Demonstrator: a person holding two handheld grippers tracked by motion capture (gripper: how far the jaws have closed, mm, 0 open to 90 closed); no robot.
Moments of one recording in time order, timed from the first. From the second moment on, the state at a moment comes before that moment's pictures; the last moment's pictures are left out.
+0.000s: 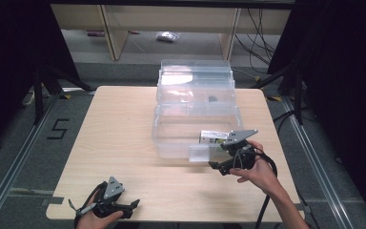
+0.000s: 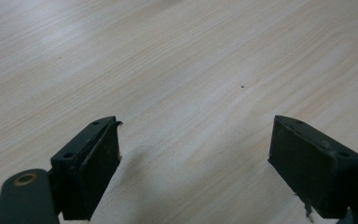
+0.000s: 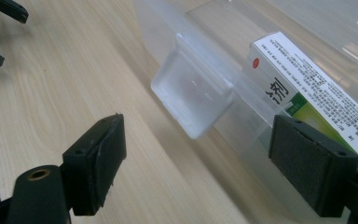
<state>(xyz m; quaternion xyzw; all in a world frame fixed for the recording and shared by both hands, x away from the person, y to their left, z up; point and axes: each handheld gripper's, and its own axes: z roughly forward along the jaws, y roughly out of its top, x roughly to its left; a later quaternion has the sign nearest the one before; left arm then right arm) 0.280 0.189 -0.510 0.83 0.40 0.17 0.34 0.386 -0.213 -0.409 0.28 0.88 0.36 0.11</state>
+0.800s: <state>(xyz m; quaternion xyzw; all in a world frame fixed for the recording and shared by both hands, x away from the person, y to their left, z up) 0.280 0.190 -0.509 0.84 0.40 0.17 0.34 0.355 -0.230 -0.435 0.30 0.87 0.38 0.11</state>
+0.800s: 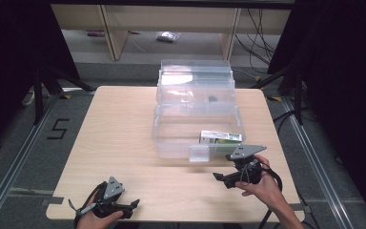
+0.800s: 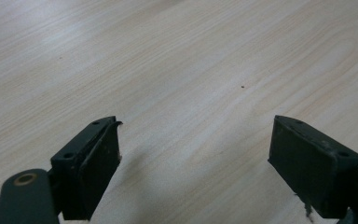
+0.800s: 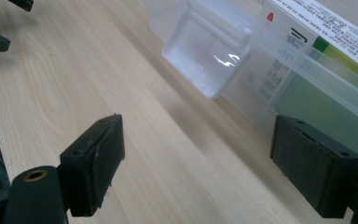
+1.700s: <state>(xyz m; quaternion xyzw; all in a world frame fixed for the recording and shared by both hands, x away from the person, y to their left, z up) 0.280 0.188 -0.510 0.83 0.40 0.17 0.35 0.332 -0.252 -0.470 0.33 0.87 0.37 0.09</state>
